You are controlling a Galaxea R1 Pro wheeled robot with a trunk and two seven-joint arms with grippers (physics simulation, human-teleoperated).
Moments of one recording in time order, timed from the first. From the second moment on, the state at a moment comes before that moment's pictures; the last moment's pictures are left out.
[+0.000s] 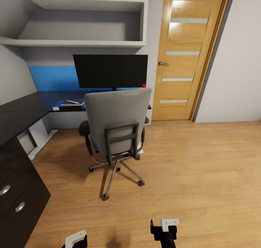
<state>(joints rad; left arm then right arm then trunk) -0.30 0.00 -0.08 -0.27 0.34 -0.36 0.15 -0.46 0.14 0.35 -0.09 -0.15 -0.52 -0.28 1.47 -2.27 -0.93</state>
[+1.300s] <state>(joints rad) -0.30 -0.04 -0.08 -0.22 0.33 -0.38 0.15 -0.46 0.14 0.36 -0.04 -0.24 -0.58 -0.28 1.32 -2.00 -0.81</state>
